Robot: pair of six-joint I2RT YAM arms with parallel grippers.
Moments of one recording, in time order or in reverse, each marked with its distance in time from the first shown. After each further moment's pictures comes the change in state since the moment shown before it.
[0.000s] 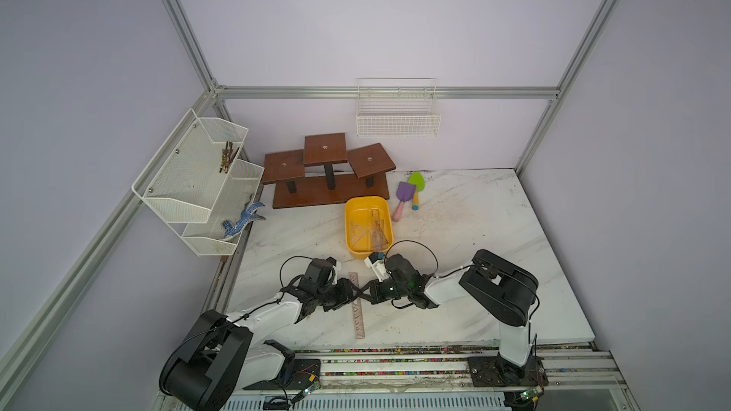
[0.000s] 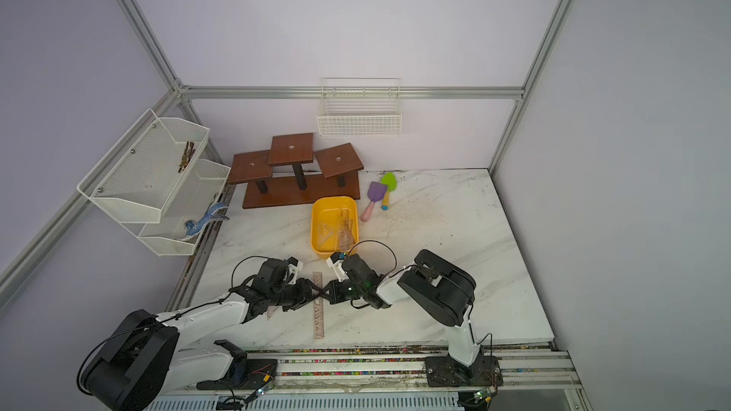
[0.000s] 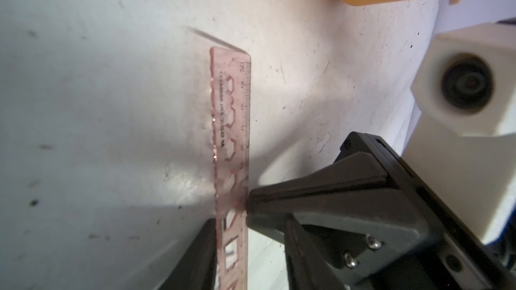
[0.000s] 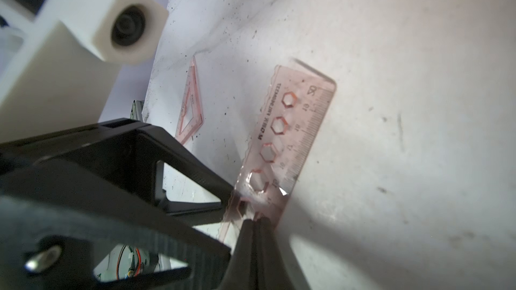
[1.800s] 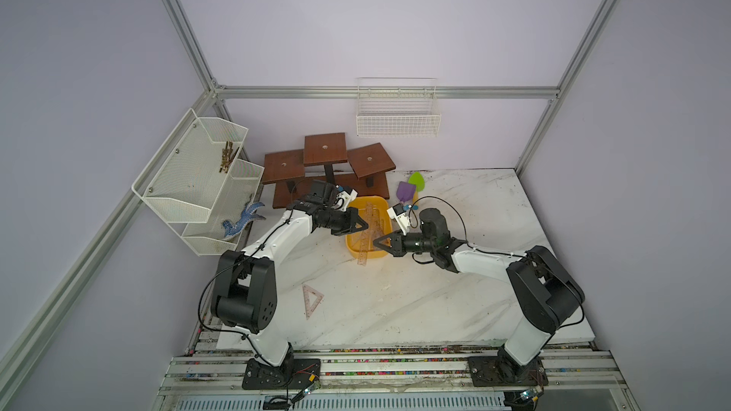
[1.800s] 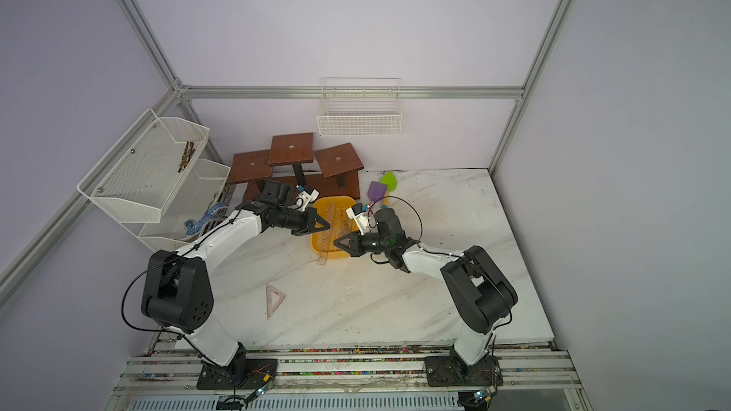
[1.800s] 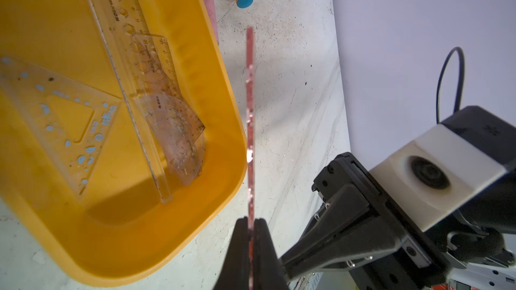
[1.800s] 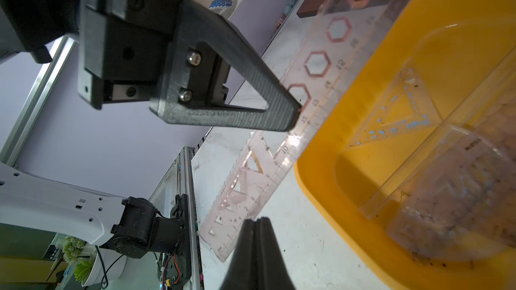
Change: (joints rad) left arm 0.197 0.484 0.975 -0.538 0.301 0.487; right arm -0.338 -0.206 0.163 -0.137 -0.295 -0.210
